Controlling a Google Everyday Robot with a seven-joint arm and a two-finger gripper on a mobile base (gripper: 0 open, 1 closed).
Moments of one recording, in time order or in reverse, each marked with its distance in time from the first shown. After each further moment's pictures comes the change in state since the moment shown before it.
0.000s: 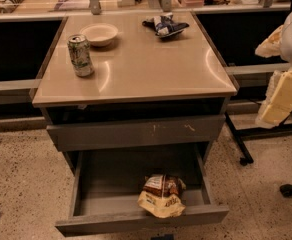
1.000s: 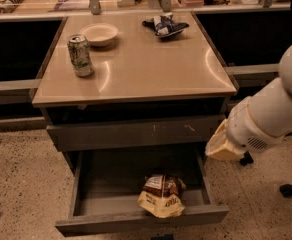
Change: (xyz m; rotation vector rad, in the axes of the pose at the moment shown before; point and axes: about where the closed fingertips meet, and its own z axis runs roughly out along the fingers) arm -0.011 0.076 0.158 -0.163 -0.167 0.056
